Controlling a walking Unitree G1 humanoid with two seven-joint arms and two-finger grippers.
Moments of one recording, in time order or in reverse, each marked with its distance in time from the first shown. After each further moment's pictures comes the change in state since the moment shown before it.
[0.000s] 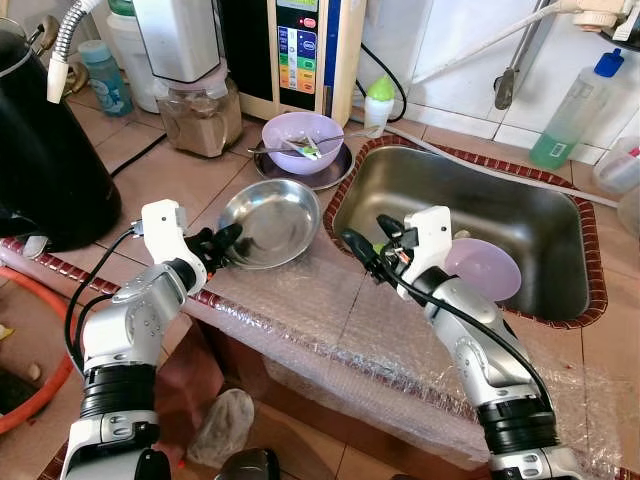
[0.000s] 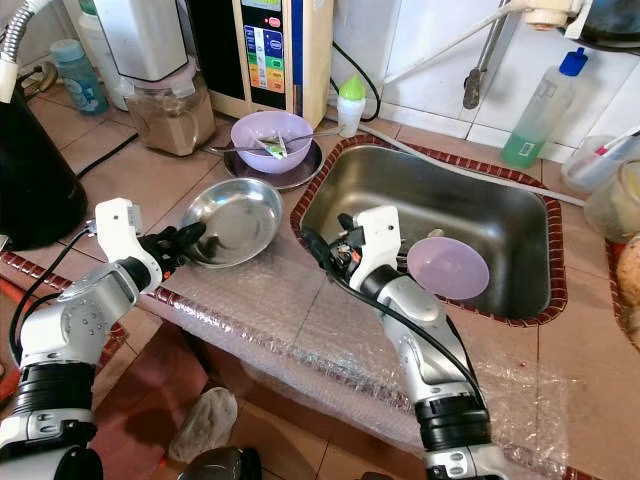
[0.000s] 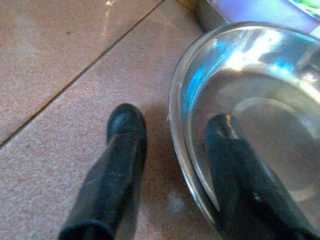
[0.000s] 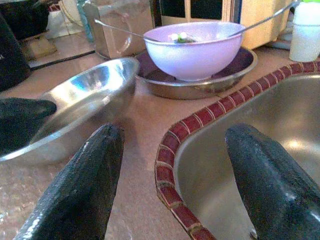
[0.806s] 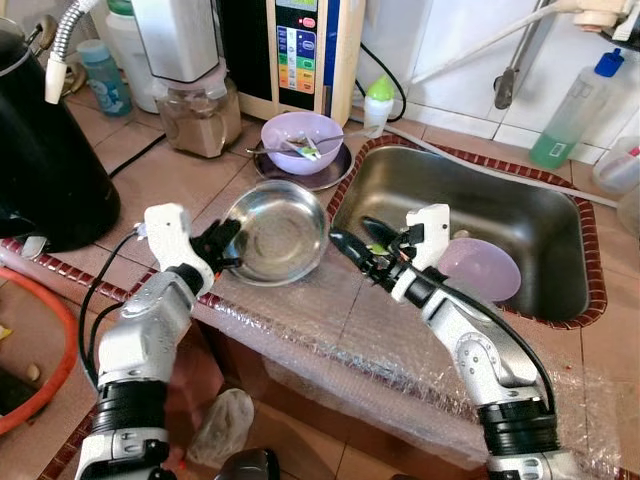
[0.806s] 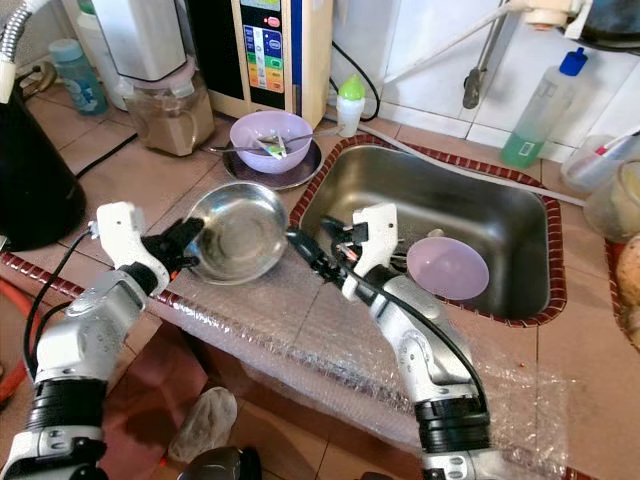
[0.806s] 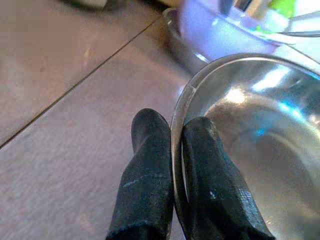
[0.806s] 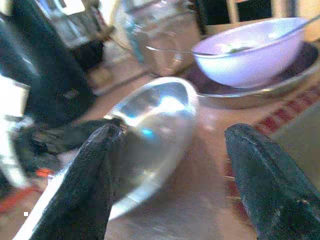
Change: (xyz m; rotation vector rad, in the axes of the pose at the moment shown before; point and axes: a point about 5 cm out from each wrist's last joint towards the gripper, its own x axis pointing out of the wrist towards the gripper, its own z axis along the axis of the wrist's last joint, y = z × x) left arm -0.001 -0.014 -0.006 0.079 -0.160 -0.066; right arm 0.001 0.020 0.013 0.255 -0.049 0.201
